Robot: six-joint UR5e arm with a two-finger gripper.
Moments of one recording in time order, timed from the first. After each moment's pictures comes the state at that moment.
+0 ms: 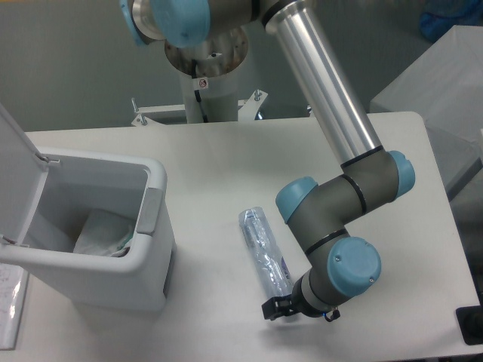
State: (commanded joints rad) arm 2.48 -2.42 -1.10 -1.28 1.39 0.27
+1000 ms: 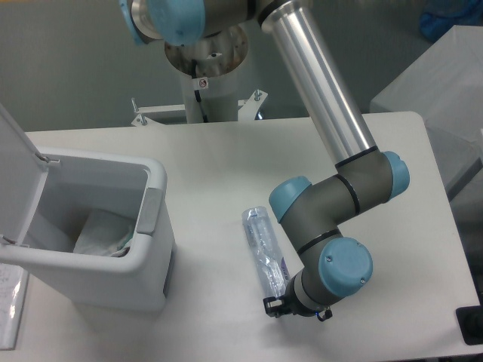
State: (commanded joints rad) arm 2.47 -2.39 -1.11 -1.29 1.39 0.28
